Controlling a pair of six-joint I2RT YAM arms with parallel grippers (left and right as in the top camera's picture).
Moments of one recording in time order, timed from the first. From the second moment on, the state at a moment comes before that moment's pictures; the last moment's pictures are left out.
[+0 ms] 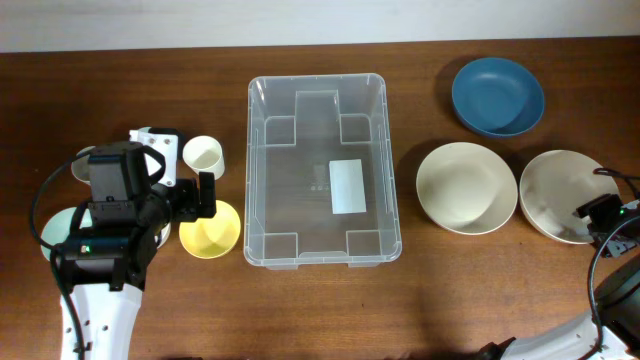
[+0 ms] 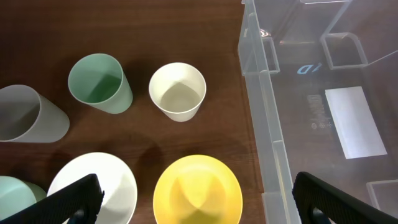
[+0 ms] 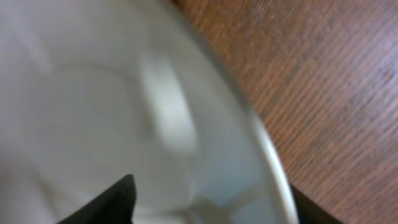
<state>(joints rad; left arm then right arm) 0.02 1.10 1.10 -0.81 0.08 0.06 -0.87 1.94 1.22 -0.64 -0.24 0.28</state>
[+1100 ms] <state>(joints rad) 0.02 1.10 1.10 -0.80 0.08 0.06 -0.87 1.94 1.21 -0.64 -0.24 0.29</state>
